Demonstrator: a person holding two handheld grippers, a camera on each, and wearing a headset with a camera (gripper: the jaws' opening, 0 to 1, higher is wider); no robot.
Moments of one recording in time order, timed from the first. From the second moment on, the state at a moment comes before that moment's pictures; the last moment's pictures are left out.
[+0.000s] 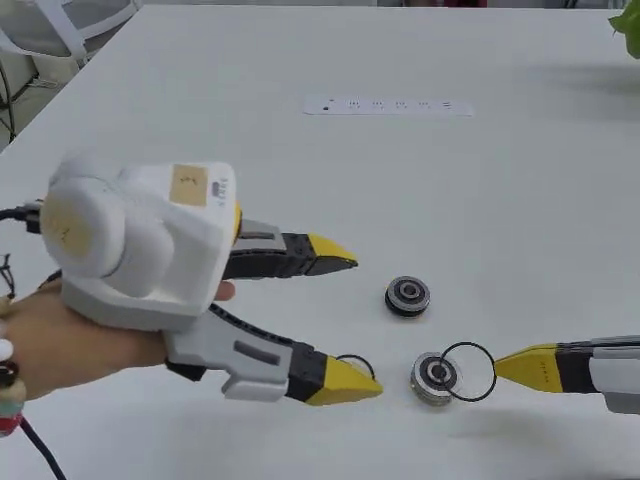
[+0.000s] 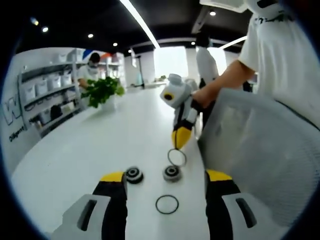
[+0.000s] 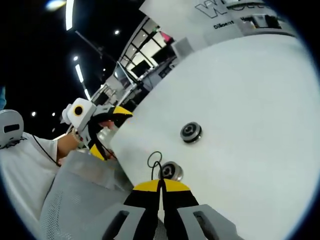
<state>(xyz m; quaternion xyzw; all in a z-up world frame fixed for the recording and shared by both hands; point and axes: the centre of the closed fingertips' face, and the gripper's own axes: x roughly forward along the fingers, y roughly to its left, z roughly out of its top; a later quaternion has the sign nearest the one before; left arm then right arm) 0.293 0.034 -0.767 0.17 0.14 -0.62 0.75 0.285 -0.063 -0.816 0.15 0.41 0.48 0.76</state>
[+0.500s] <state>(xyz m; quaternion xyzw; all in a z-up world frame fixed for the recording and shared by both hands) 0.283 0.073 -0.769 0.18 0.15 -0.58 0.78 0.287 -0.067 -0.796 0.12 0.40 0.49 0.76</state>
